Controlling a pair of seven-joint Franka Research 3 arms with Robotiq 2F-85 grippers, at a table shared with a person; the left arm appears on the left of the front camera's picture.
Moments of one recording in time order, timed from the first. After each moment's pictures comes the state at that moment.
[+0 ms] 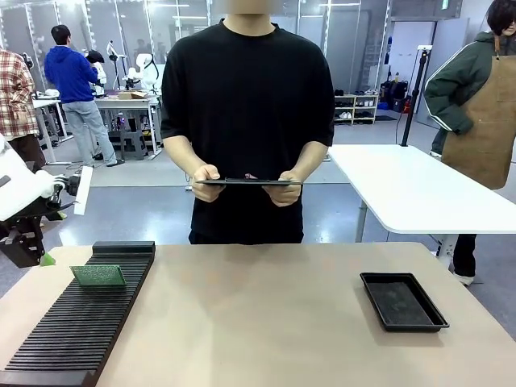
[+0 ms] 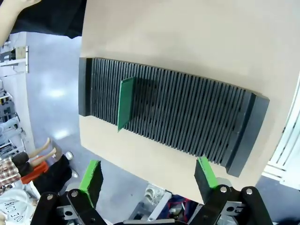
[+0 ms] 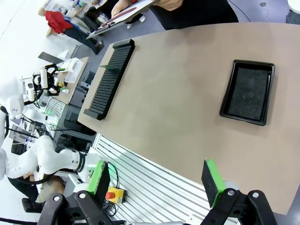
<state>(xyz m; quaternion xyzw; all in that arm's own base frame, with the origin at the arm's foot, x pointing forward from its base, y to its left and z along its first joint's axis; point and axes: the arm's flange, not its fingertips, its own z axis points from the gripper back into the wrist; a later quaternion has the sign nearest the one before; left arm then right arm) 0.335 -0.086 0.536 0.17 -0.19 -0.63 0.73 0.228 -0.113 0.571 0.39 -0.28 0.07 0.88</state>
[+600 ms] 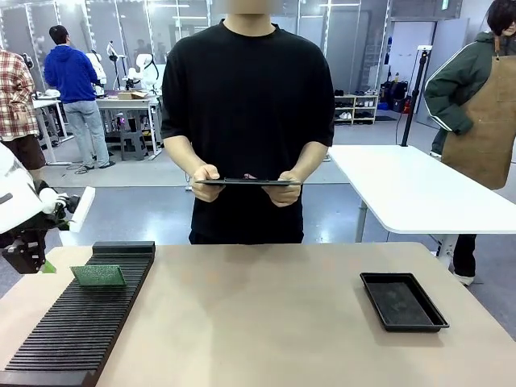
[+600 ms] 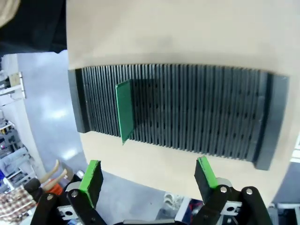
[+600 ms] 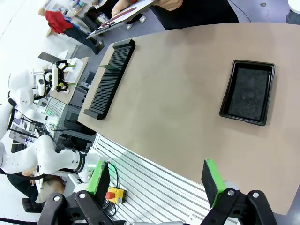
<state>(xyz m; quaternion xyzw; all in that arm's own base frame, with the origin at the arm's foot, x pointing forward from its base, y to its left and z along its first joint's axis) 0.383 -0.058 0.493 0.16 -0.17 -0.70 0.67 0.228 -0.113 0.571 0.39 -0.28 0.07 0.88</state>
